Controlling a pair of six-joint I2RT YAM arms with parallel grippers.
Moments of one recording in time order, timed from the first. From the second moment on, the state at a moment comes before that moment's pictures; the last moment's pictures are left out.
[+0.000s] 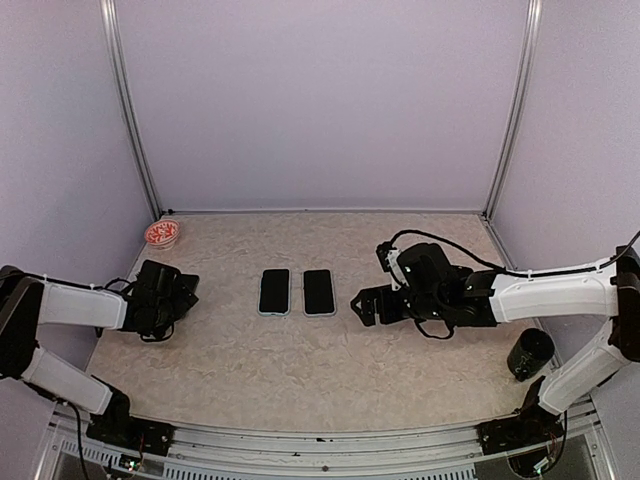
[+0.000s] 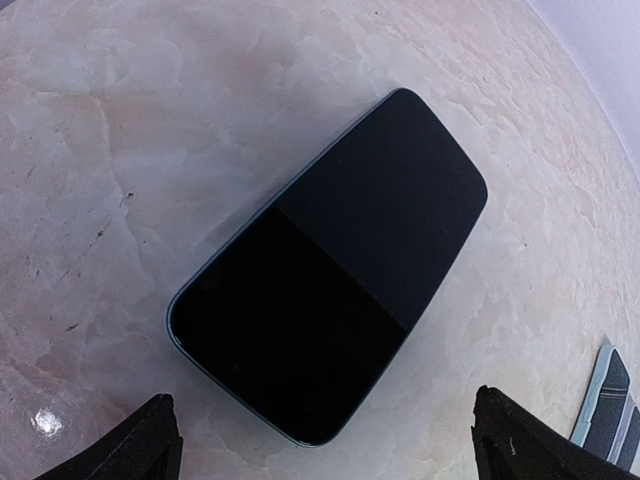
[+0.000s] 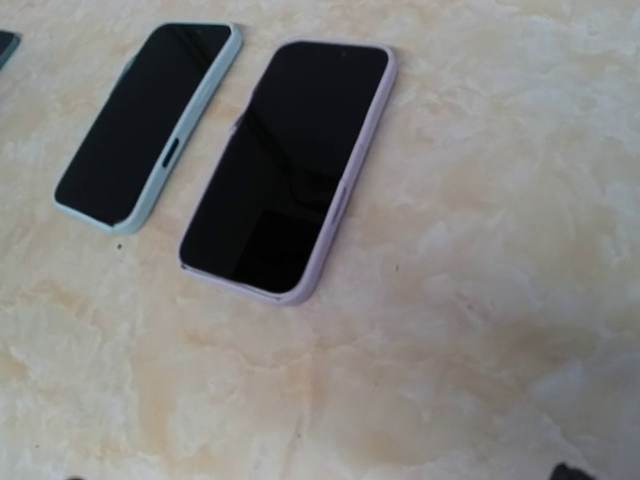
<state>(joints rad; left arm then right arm) -0.30 1.36 0.47 0.03 -0.35 -1.01 0.91 1.44 0.82 -0.04 0.16 0.48</state>
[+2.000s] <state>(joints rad) -0.27 1.26 0.54 0.05 -0.45 -0.93 0.91 1.49 0.84 -0.02 0.13 0.48</state>
